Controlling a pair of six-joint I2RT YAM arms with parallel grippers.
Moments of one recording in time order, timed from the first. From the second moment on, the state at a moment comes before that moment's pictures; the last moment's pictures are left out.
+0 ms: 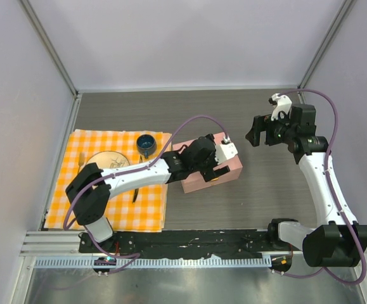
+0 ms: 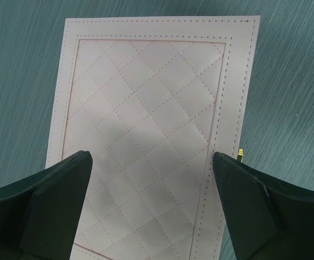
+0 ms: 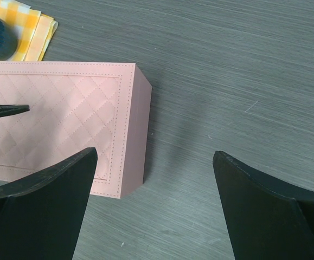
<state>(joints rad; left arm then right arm) -1.03 1.69 1.22 -0.16 -0.13 0.32 -0.02 1.14 1.08 -0.56 -0.41 -0.09</state>
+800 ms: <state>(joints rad) -1.08 1.64 1.07 0.04 -0.21 0.29 -0.02 1.11 1.06 -0.56 -0.37 -0.11</state>
